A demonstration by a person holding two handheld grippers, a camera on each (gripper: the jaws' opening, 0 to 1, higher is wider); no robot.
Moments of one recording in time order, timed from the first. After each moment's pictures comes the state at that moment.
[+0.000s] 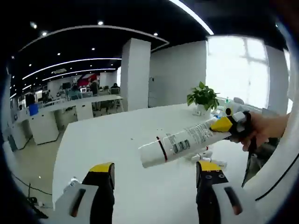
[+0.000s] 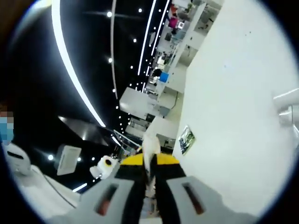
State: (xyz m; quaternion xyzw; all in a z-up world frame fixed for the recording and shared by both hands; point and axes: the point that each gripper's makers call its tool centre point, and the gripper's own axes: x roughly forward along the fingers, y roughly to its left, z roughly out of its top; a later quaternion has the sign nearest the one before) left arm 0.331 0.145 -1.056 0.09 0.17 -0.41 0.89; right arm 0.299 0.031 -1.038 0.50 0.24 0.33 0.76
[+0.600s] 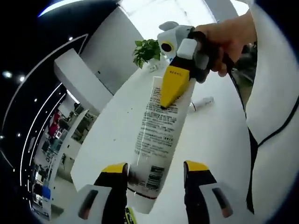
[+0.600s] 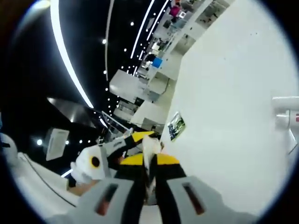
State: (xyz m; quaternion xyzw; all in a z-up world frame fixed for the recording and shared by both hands) left arm 0.307 0.109 -1.108 0.42 0.16 -0.49 0.75; right arm 0.287 0.052 -1.062 0.43 0.32 0.34 0.77
